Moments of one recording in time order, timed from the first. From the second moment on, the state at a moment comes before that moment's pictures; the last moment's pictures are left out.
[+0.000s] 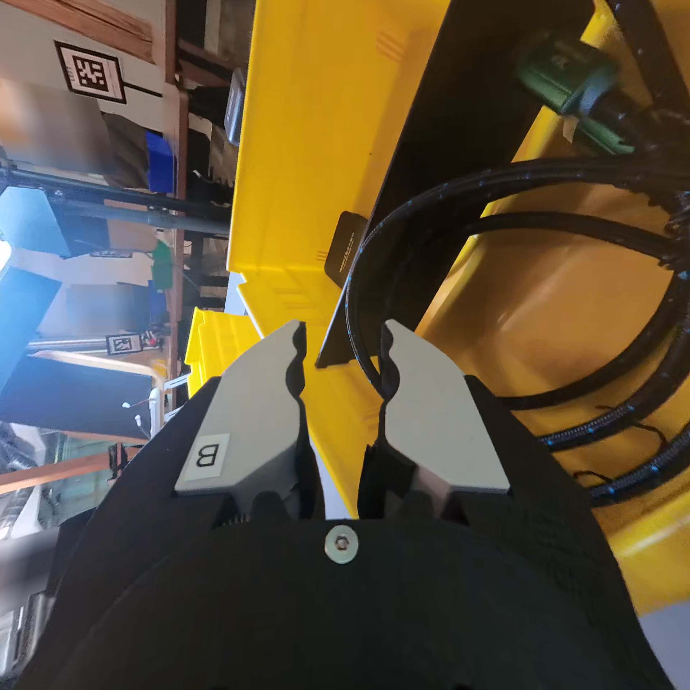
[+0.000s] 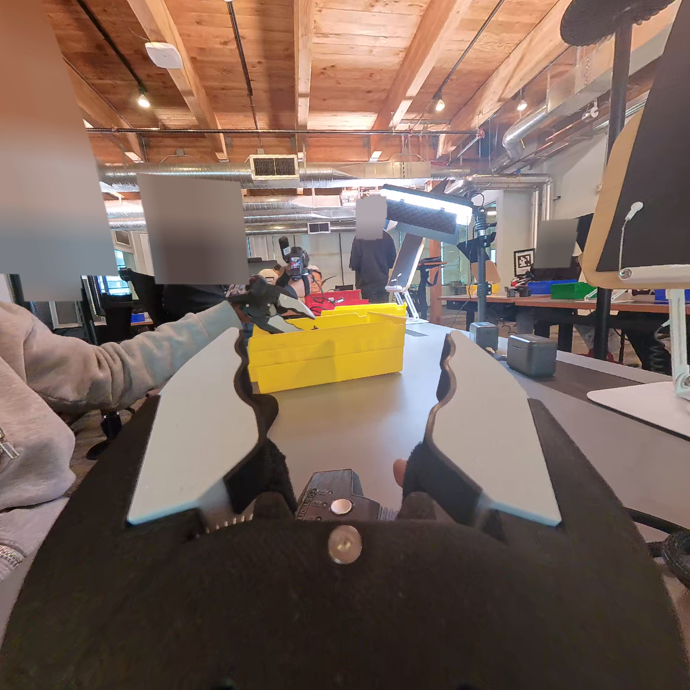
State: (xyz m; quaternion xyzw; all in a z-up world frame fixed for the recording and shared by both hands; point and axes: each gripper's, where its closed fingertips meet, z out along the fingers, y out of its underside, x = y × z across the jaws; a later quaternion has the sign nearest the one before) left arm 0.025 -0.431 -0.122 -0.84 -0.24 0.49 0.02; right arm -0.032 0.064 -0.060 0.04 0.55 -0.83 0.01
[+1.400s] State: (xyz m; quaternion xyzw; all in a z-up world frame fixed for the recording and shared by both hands) left arm -0.042 -0.067 0.051 -0.56 -0.03 0.76 0.33; right arm -0.009 0.061 -0.048 -0.04 0.60 -0.80 -0.07
